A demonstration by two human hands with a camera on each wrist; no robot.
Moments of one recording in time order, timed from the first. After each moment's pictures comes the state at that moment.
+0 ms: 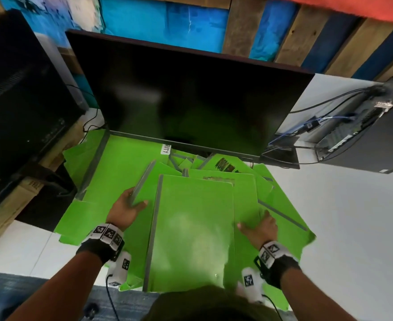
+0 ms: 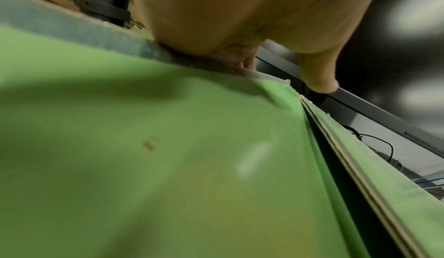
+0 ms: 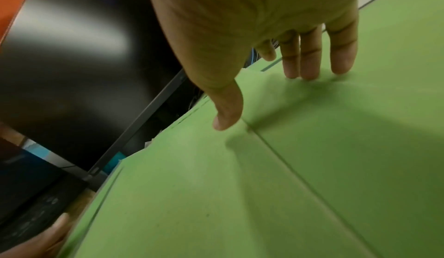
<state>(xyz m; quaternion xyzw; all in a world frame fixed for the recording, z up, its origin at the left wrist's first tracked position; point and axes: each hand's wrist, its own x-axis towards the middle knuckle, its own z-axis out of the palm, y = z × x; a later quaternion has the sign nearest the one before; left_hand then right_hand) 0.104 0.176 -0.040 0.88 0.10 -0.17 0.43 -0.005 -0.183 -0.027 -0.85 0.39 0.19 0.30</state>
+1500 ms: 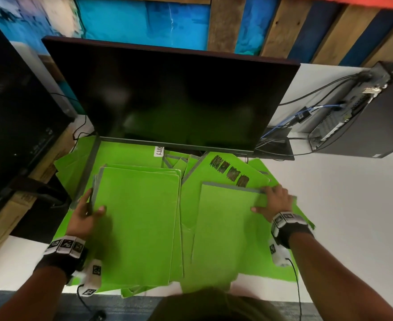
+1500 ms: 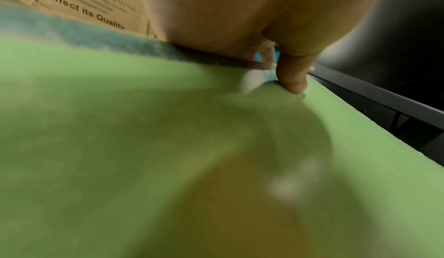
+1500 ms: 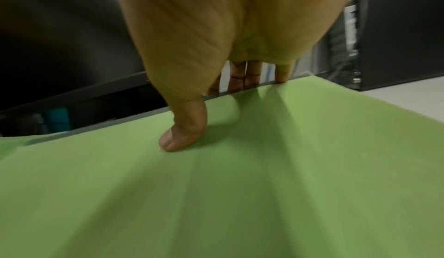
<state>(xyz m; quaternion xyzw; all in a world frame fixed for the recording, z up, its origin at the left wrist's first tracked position) 0.114 0.262 -0.050 0.81 0.19 -0.08 0.55 0.035 -0.252 -0.033 -0.96 0.22 0.14 0.07</state>
